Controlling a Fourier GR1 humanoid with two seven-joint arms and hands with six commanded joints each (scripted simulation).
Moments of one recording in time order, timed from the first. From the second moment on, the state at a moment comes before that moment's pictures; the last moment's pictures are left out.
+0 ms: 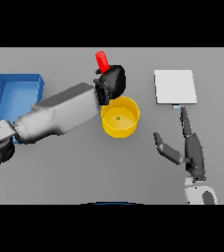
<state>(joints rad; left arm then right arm) -1.31 0.27 -1.29 -0.80 -1.14 -0.33 -0.04 0.16 -0.03 0.13 -1.72 0.28 -0.10 -0.10</state>
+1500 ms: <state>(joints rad) -1.09 0.75 -0.48 -0.70 -0.16 0.13 0.32 0.11 -0.05 0.12 -1.68 0.24 -0.05 -0.13</state>
